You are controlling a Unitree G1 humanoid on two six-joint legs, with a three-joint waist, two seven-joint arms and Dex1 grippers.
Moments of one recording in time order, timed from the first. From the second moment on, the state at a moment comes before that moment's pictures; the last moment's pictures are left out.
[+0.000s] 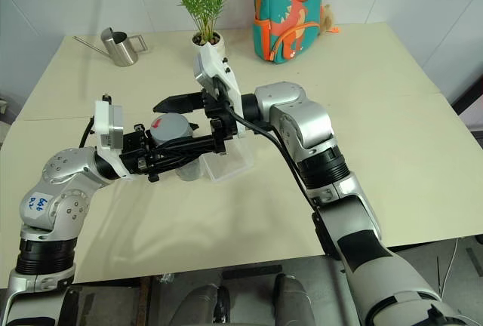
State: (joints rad) left arm -0.43 0.59 0.14 -0.22 -0.64 0.40 -0.96; right arm -1.14 -0.20 0.20 0.30 0.46 0.53 1.30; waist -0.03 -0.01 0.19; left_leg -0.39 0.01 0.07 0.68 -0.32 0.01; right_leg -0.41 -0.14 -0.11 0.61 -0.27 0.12
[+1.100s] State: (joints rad) left arm -0.38 0.64 0.21 -0.24 -0.66 0.41 -0.94; right arm -0.92 -0.44 -0.09 1.01 0.24 -0.03 0.86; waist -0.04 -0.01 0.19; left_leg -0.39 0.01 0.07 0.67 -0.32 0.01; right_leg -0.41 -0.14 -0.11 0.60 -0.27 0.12
